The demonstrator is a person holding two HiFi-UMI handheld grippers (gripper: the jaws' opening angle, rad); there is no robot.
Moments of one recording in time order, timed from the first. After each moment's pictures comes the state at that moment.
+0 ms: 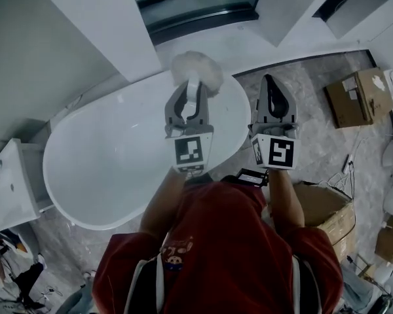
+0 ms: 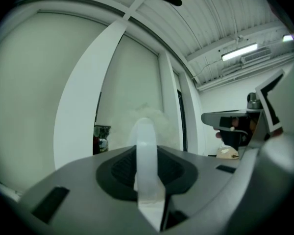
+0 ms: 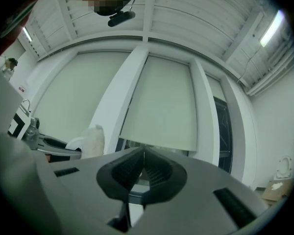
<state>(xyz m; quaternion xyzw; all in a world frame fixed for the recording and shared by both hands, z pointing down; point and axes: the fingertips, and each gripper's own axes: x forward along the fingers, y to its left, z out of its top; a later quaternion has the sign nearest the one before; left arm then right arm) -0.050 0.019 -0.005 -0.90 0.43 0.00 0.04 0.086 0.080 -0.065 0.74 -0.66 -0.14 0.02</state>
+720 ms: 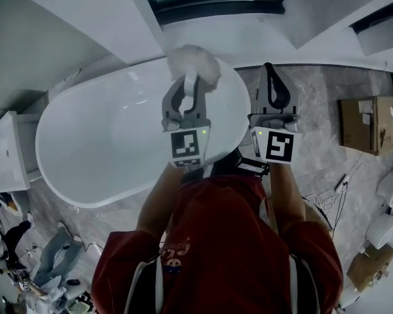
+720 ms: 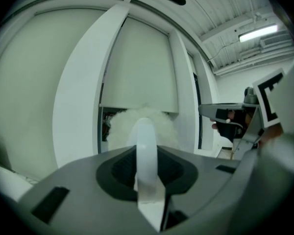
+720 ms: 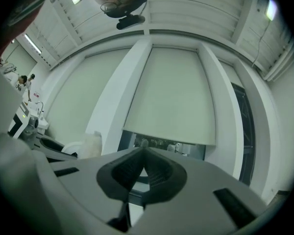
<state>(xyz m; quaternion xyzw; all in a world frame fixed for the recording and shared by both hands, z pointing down) 0.012 -0.057 0.060 -0.86 0.51 -0.07 -0.02 0.157 -0.034 -0.022 0.66 -0.74 -0.13 0.03</state>
